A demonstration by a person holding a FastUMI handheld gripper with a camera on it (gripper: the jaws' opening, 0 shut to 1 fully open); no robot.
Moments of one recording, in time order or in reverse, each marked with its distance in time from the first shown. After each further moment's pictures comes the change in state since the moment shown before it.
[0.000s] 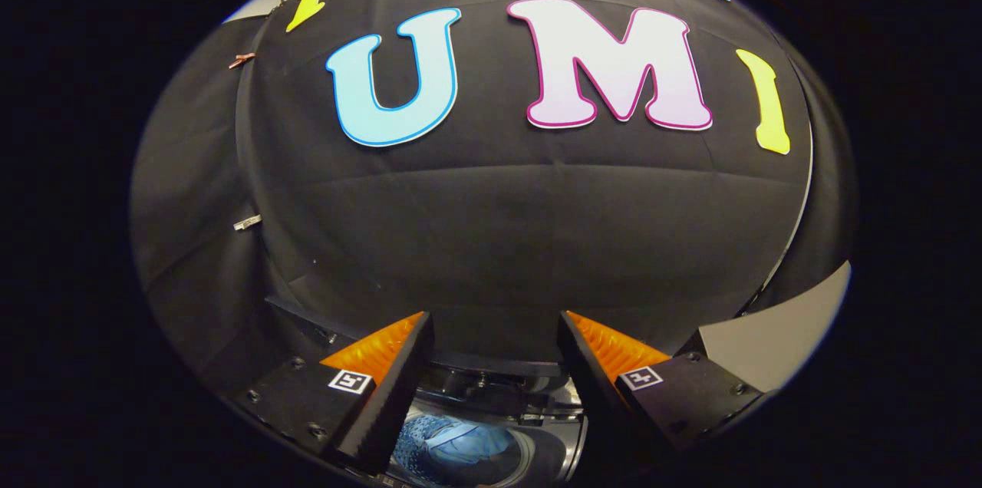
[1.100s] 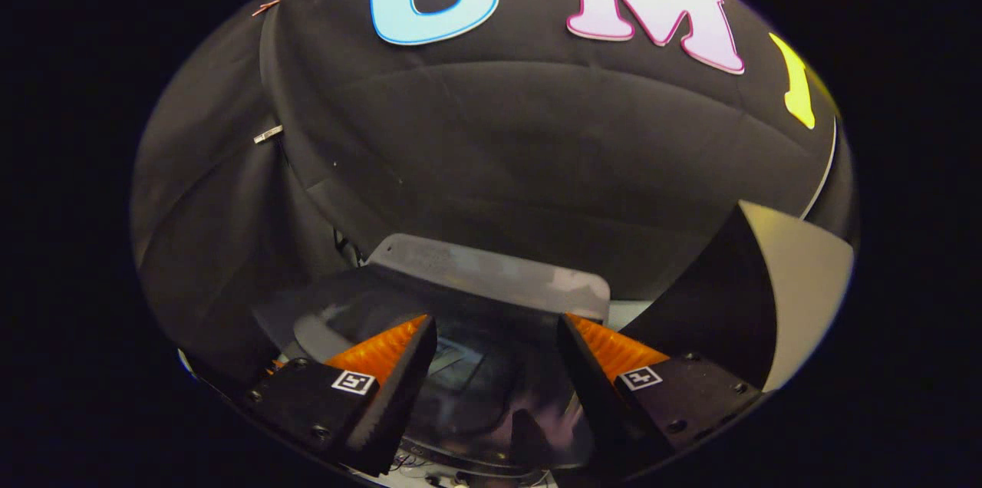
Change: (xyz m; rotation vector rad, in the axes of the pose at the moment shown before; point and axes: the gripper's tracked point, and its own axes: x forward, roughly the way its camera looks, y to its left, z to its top) arm -0.031 0.017 -0.116 -0.061 0.337 0.073
